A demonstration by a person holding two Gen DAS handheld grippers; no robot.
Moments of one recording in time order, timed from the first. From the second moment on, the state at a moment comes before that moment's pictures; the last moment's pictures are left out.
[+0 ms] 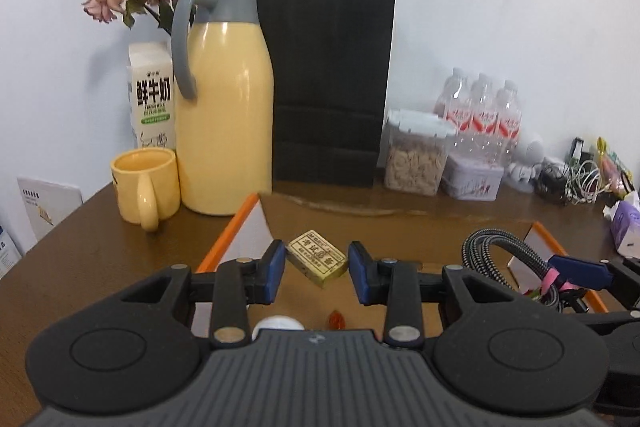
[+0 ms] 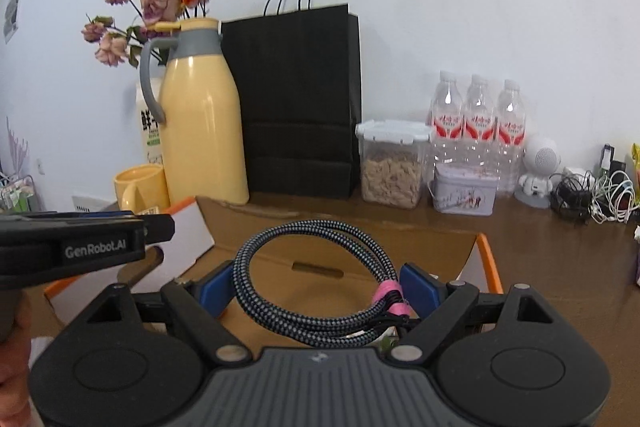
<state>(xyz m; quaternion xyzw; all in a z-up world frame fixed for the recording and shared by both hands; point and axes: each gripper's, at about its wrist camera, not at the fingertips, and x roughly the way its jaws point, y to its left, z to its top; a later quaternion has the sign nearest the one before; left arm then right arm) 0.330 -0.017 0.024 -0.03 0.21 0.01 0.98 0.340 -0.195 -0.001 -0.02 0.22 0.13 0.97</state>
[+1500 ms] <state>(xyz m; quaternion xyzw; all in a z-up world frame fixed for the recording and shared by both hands) 0.250 -0.007 0.047 -0.03 0.11 0.05 0.99 0.268 -0.208 0.019 -0.04 0.15 0.10 0.98</state>
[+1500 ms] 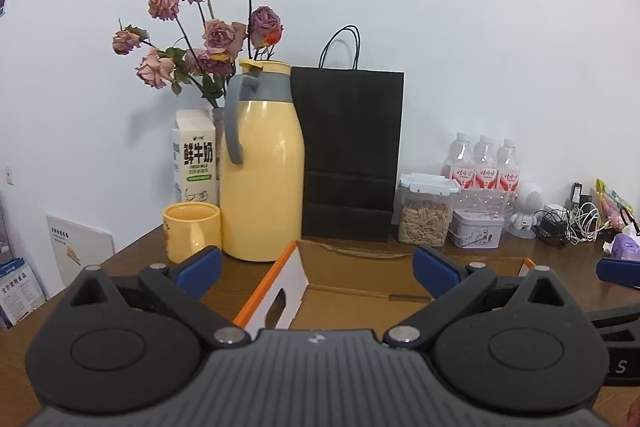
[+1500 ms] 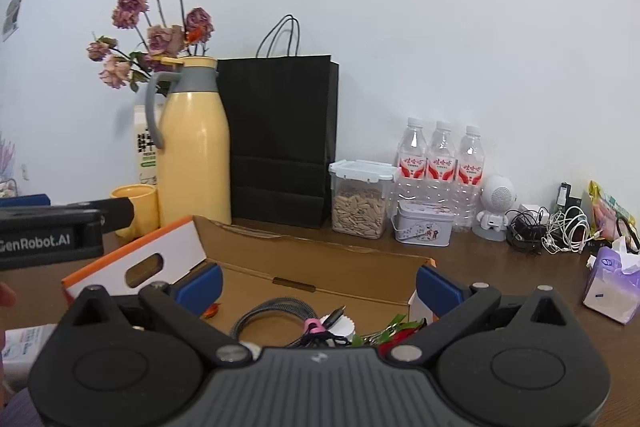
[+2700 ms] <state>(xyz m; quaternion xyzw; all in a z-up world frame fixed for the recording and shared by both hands) 0.118 0.088 0.004 -0.02 0.24 0.11 0.96 0.147 -0.206 -0.048 -0.04 0.29 0.10 0.95</state>
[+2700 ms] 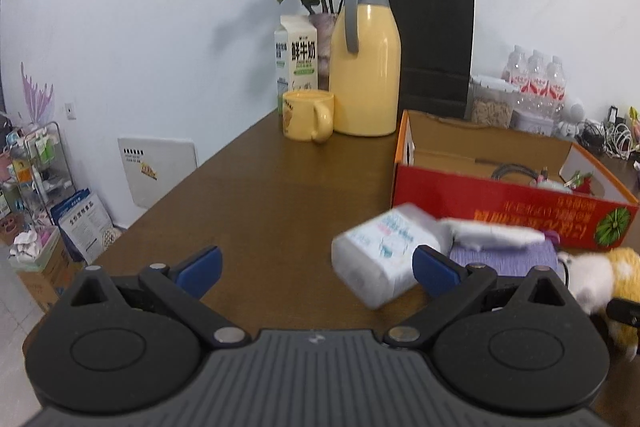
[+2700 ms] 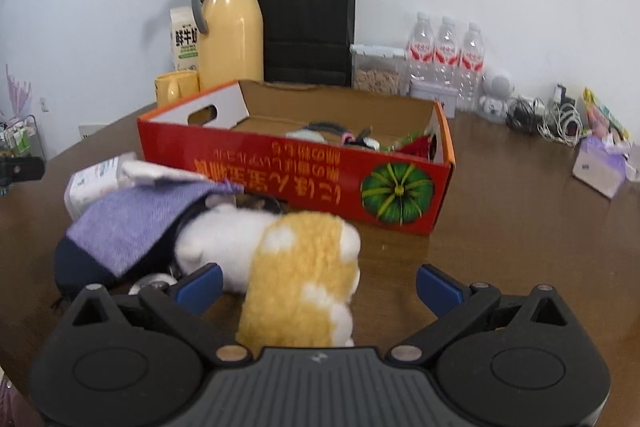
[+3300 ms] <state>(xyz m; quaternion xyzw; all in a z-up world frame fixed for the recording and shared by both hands) 0.095 0.074 -0.007 -0.03 0.26 0.07 0.96 0.146 -0.209 -0.063 0.02 0.30 0.11 0.95</state>
